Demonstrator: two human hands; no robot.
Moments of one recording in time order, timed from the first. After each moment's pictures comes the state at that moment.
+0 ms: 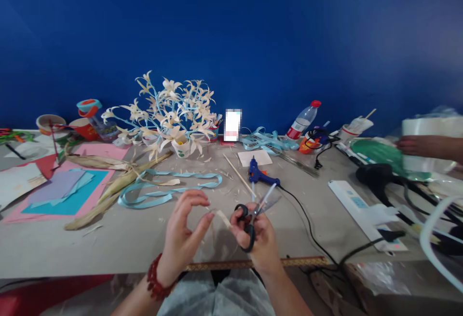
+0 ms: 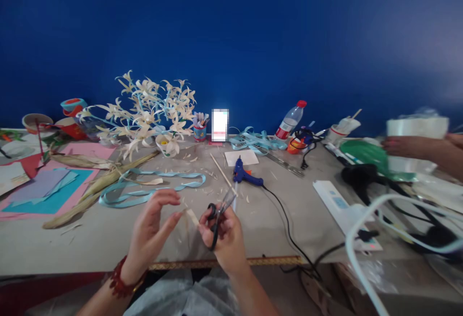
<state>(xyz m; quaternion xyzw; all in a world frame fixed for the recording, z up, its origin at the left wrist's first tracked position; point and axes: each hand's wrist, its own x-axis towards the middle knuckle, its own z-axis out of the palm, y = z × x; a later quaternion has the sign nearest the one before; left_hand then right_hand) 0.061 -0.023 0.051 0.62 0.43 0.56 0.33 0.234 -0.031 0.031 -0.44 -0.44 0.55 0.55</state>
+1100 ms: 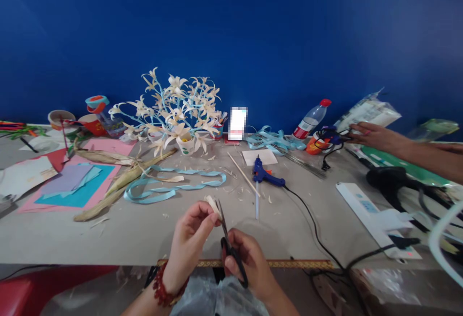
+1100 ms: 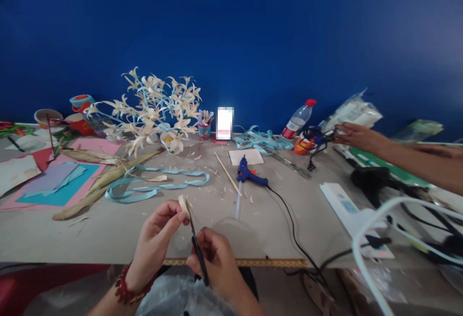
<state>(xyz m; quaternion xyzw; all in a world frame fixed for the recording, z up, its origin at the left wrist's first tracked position) 0.078 -0.035 0.046 0.44 0.44 0.57 0.53 0.228 -0.059 0.007 -0.38 -0.48 0.68 0.40</state>
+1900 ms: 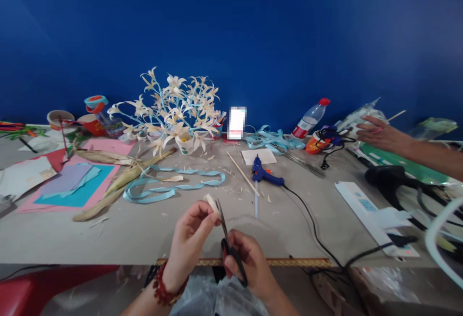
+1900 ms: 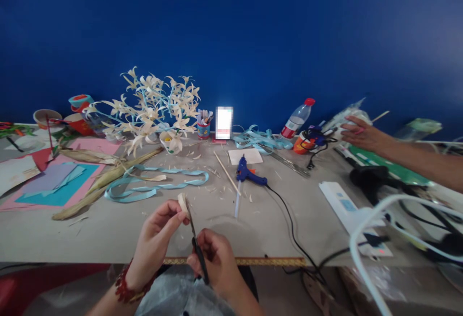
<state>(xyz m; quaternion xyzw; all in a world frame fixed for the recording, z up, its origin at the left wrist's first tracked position) 0.080 -0.034 0.042 0.45 0.44 0.57 0.53 0.230 -0.060 -0.001 -0.38 -0.47 0.69 0.39</state>
